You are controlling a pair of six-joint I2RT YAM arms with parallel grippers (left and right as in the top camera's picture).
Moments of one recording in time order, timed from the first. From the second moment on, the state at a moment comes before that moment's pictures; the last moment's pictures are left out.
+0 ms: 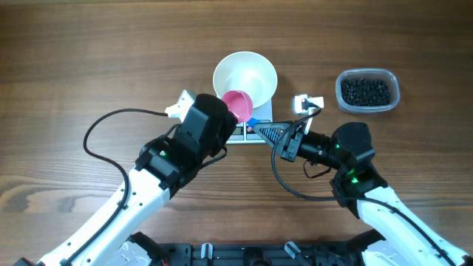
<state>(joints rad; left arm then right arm) -0.64 1.23 0.95 -0.48 -0.09 -1.46 0.40 1.15 0.42 0.66 -0.78 0.93</state>
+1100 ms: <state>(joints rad) -0.54 1.04 0.95 -0.48 -0.11 -1.12 0.40 1.15 0.75 -0.08 -0.58 0.49</state>
